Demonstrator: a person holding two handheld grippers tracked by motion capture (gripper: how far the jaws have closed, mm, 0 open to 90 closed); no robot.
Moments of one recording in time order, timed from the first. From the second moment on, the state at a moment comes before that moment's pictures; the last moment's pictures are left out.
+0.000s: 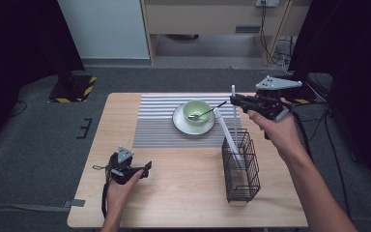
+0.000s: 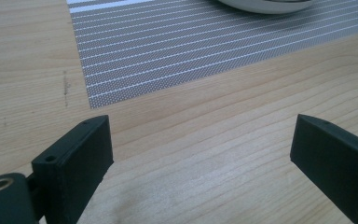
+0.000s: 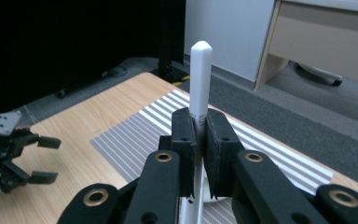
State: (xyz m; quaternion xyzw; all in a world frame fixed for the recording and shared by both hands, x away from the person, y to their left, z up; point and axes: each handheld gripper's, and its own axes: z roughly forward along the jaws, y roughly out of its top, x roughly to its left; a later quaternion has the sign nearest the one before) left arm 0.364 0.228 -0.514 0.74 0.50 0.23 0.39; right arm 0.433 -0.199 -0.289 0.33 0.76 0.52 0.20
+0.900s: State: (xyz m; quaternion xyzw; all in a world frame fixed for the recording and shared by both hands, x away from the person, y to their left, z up) left arm 0.364 0.213 -0.485 0.71 0.48 0.21 0.47; right arm 0.437 -0.170 -0.264 0.31 0.73 0.59 0.18
